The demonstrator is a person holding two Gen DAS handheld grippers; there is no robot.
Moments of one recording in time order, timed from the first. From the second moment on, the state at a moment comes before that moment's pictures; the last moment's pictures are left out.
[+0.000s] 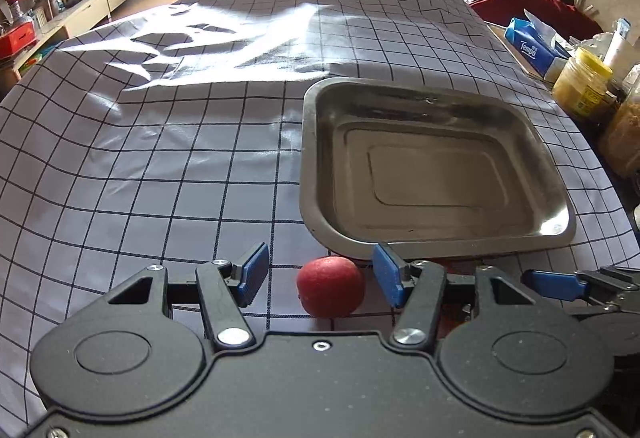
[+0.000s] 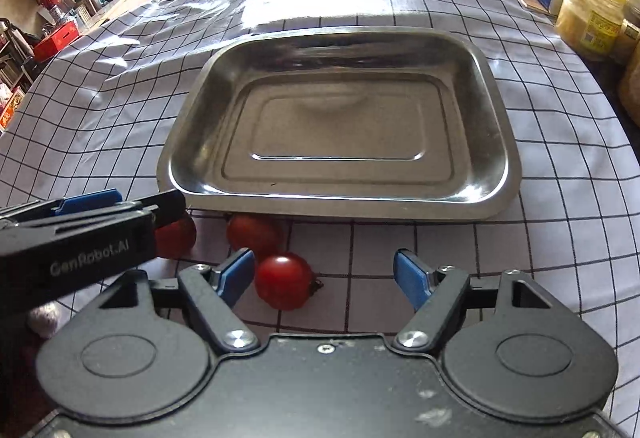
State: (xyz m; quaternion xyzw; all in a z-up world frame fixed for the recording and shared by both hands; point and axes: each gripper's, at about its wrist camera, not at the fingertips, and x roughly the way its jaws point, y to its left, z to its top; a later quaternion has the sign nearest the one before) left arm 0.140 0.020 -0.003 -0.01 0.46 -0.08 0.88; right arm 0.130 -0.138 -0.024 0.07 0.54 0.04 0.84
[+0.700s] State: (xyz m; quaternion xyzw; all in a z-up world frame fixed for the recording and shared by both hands) left arm 0.149 0.020 -0.030 -0.02 0.49 -0.07 0.87; right arm 0.117 -0.135 -0.034 0.05 0.51 0.06 0.85
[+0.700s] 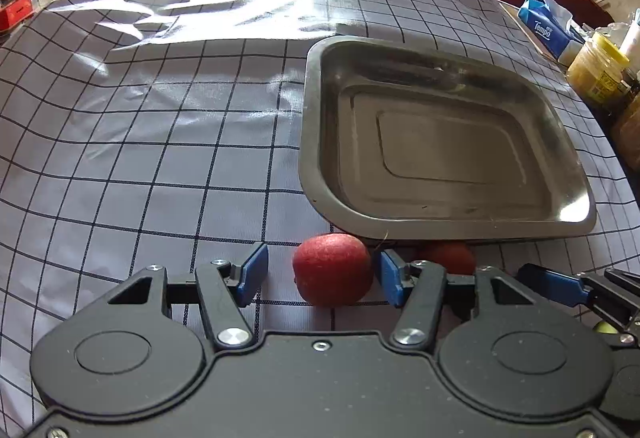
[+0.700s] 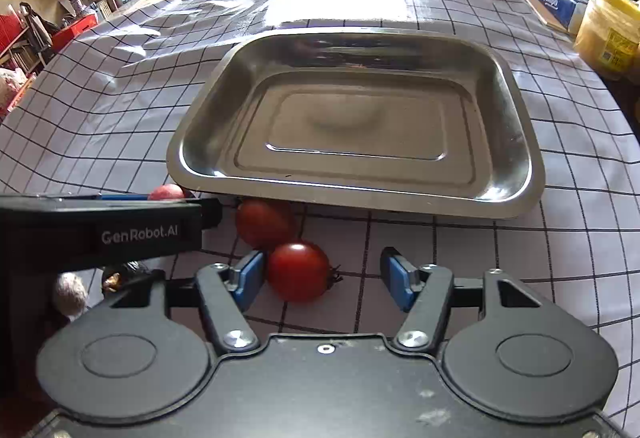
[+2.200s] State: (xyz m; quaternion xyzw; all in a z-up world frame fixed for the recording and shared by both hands) left arm 0.127 0.016 0.006 -0.03 0.43 -0.12 0.89; right arm 0.113 -0.185 0.001 0.15 0.50 0.10 0.85
